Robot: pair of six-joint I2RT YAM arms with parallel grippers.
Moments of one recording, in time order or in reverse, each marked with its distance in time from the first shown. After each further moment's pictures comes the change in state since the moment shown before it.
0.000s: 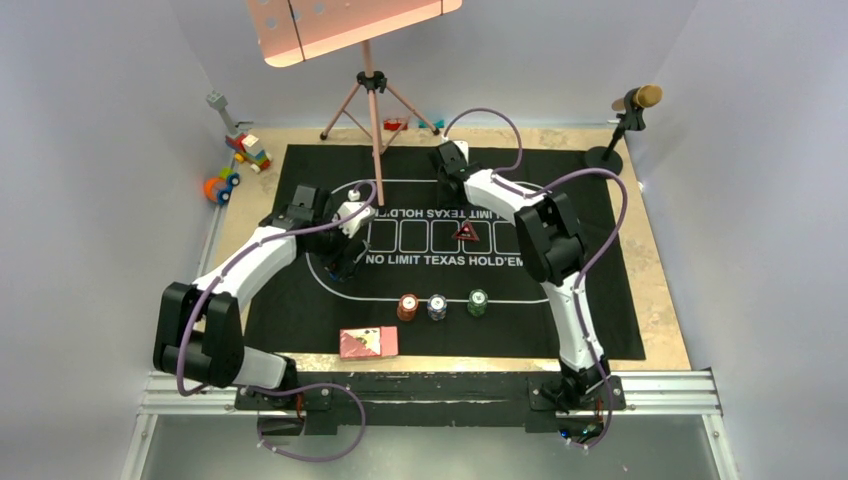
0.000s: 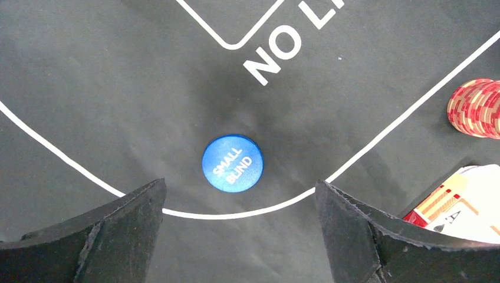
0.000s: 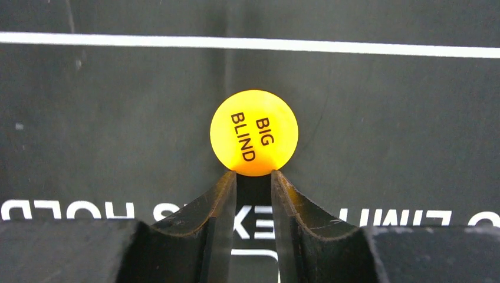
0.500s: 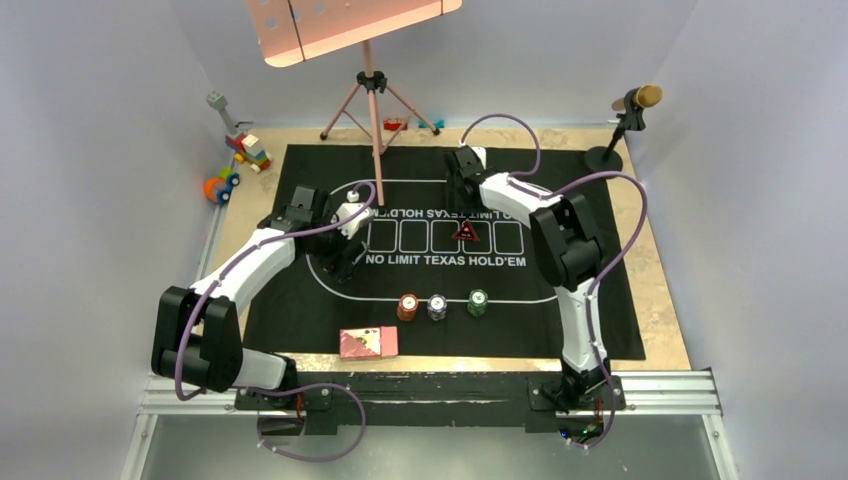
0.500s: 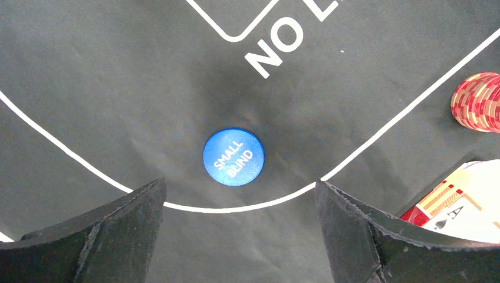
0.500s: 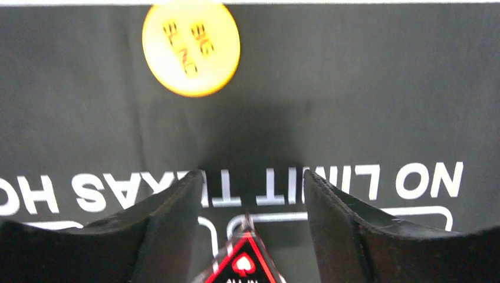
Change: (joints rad) left arm 0.000 -0.034 -0.007 -0.017 -0.015 0.003; right arm -0.051 -0.061 -0.078 -0.026 0.019 -0.010
